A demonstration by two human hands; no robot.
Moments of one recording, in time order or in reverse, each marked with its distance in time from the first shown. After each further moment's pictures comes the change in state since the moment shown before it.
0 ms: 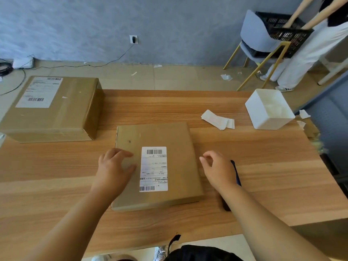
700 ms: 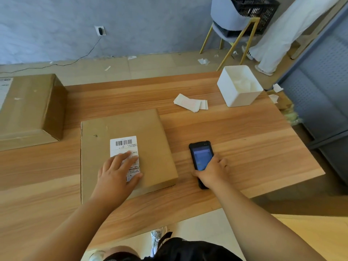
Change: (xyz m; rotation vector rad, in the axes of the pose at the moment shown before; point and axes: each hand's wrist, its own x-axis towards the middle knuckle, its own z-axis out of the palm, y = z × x) left_hand -0.041 0.039 0.047 0.210 -0.239 0.264; right_hand -0.036 0.092 0.021 -0.175 -0.189 0.619
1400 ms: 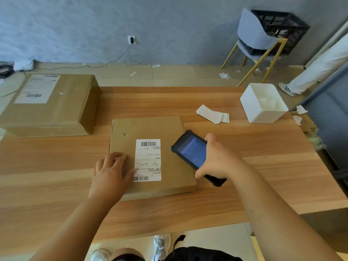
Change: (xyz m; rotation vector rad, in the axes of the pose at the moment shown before) left_hand -0.014 -0.049 -0.018 0.034 0.125 -0.286; right_hand -0.078 -0.102 -0.116 -0.259 -0.174 -0.552
